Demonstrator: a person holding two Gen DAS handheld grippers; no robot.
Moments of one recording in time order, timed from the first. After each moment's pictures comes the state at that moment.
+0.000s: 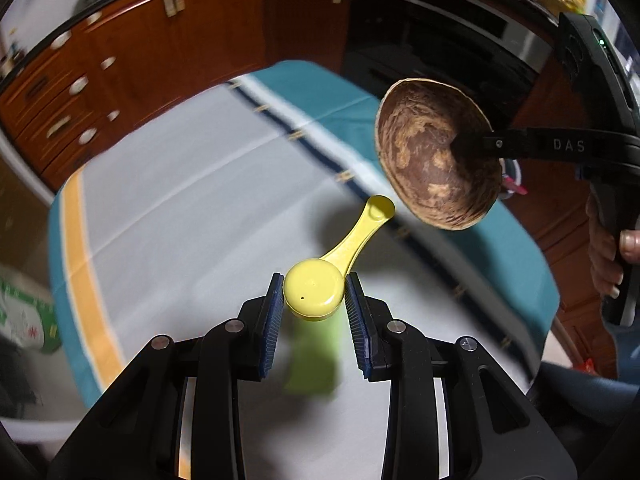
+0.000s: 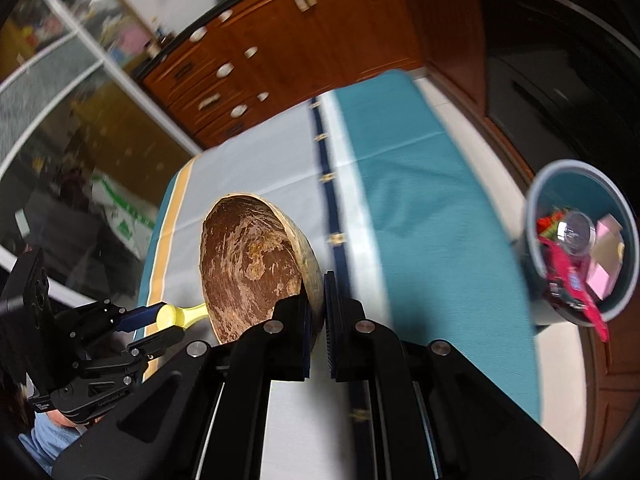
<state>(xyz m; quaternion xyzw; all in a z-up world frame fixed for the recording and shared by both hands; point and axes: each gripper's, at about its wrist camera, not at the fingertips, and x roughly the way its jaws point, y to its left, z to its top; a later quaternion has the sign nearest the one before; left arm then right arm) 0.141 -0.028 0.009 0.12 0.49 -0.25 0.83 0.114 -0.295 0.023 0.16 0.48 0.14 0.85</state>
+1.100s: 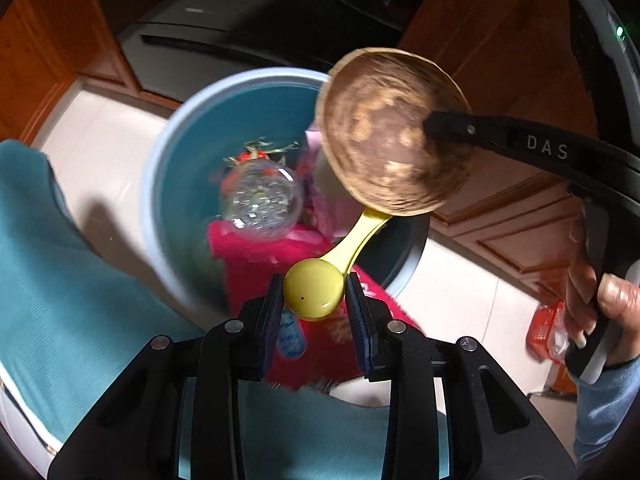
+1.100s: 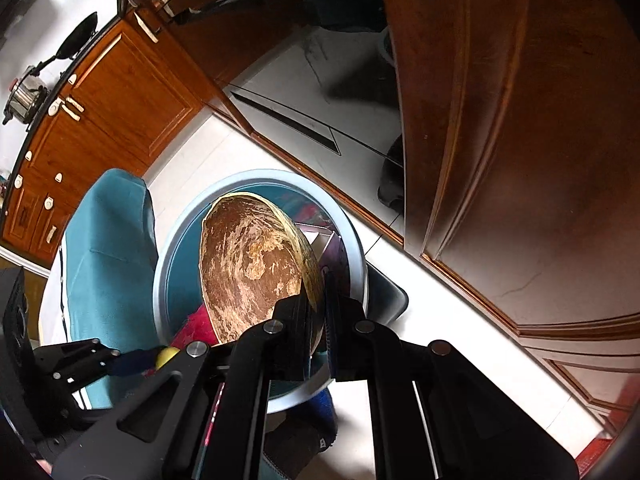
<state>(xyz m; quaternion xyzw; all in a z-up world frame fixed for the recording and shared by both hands) 0.209 -0.411 -0.102 0.22 0.57 -0.42 0.67 0.119 -0.644 -0.080 0.27 0.48 -0.14 0.82</state>
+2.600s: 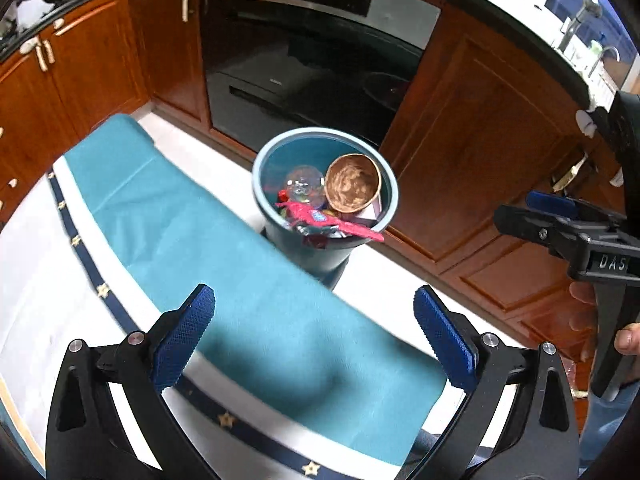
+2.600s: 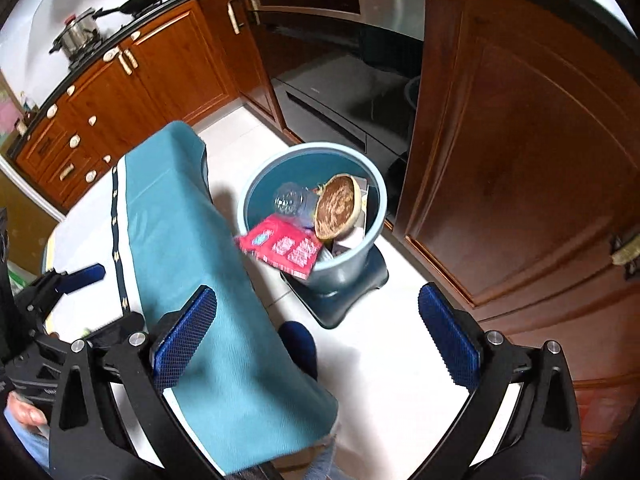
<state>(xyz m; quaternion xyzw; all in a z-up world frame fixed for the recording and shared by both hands) 0.109 -0.241 0.024 0.12 0.47 -0.38 0.79 -0.015 -0.509 0.053 0.15 0.48 -0.13 0.86</state>
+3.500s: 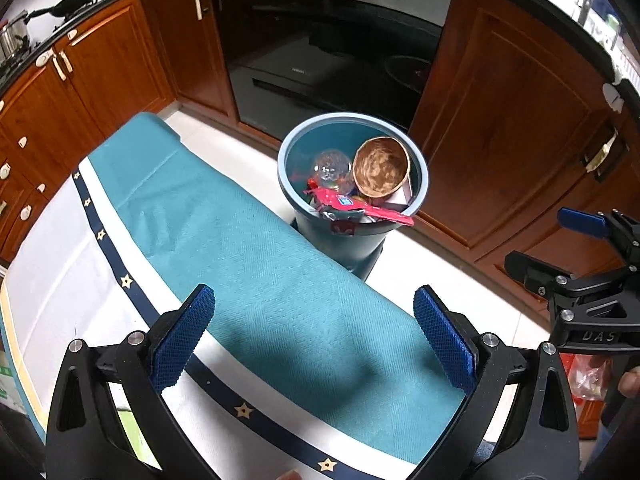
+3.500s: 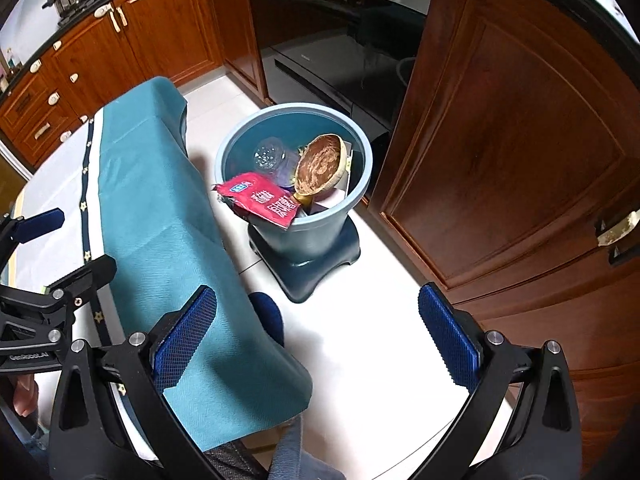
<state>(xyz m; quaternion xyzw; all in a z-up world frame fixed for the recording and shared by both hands) 0.104 -0.256 0.007 0.17 0.47 -0.33 0.80 -0.022 -0.486 0.021 0.09 0.52 -0.16 0.83</state>
